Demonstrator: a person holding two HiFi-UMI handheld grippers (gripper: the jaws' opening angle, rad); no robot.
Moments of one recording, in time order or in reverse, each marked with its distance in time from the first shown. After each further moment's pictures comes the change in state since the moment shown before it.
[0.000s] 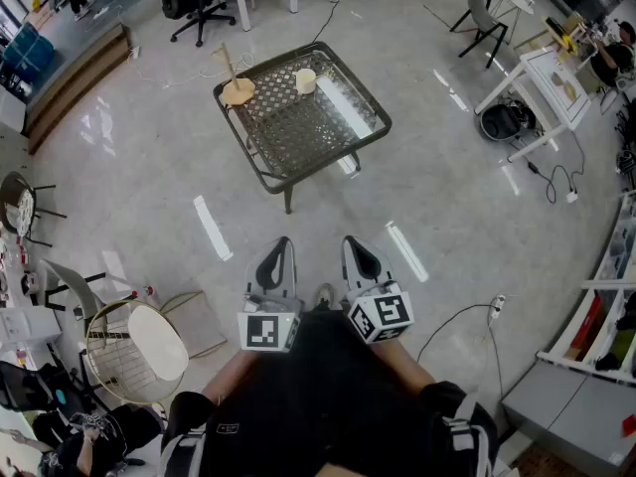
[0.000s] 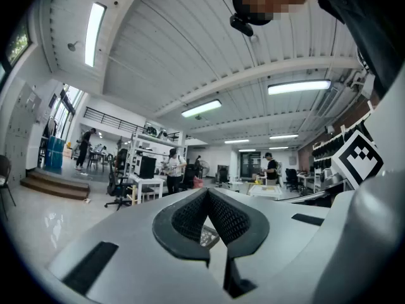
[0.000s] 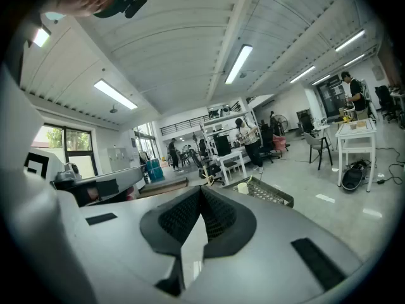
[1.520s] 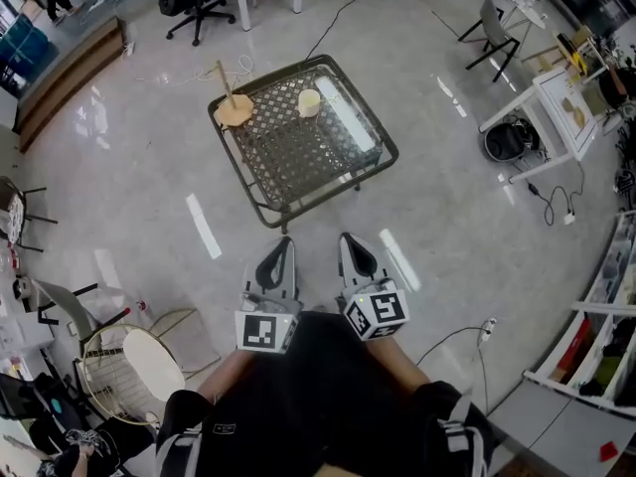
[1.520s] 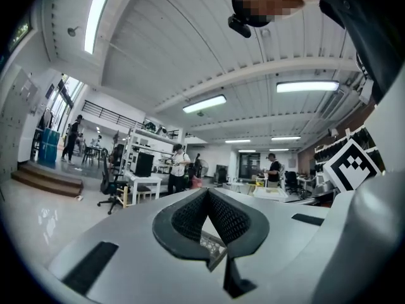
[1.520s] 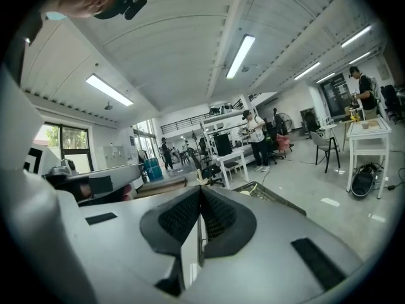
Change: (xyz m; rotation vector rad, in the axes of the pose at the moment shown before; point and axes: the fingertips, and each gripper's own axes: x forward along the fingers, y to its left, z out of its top) left arm 0.161 0.072 0.010 -0.055 -0.045 -0.017; right arm 0.170 -0.064 0.029 -0.018 0.014 0.015
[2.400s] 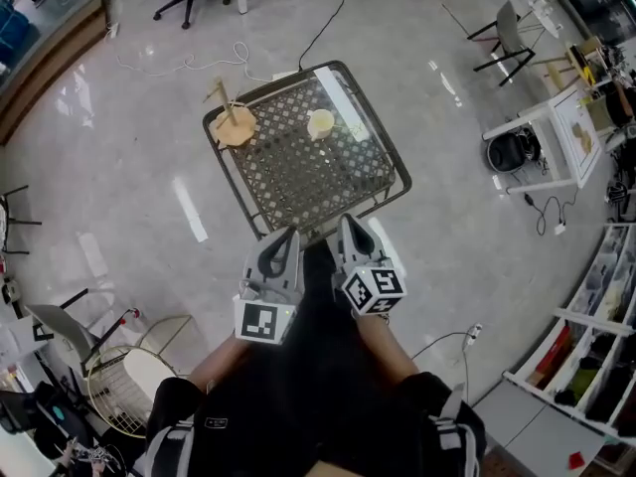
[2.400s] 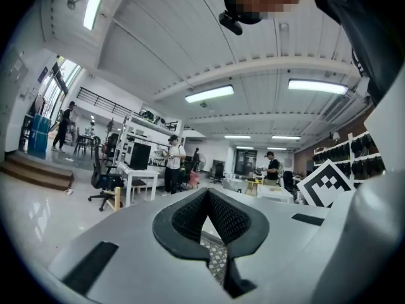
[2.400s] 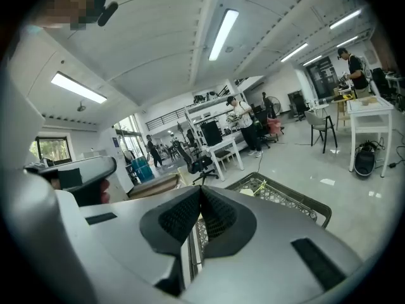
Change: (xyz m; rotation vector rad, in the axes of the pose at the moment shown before) left arm 0.171 0.137 -0.006 -0.040 0.041 -0.060; right arm 0.233 -0.064 0.004 0.136 0.079 -0.077
